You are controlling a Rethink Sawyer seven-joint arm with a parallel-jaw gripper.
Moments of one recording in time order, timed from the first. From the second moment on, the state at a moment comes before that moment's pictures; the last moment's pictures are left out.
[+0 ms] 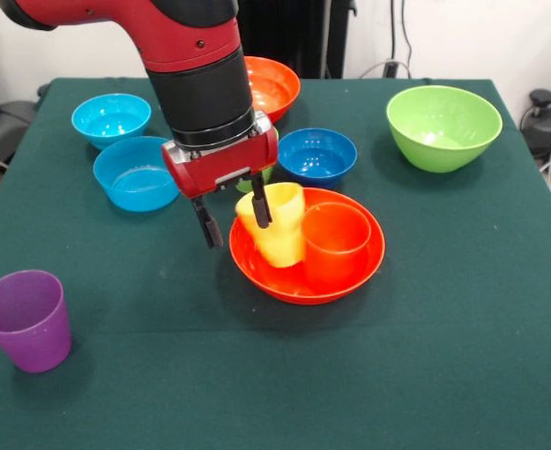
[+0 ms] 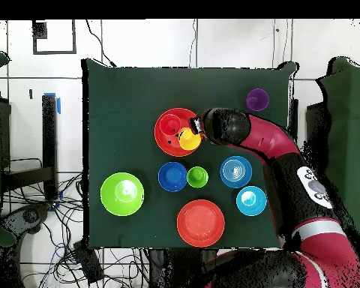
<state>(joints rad) -0.62 -0.48 0.38 1.48 -0.14 0.55 1.01</state>
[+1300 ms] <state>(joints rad) -0.62 -0.53 0.40 1.50 -0.14 0.54 1.01</state>
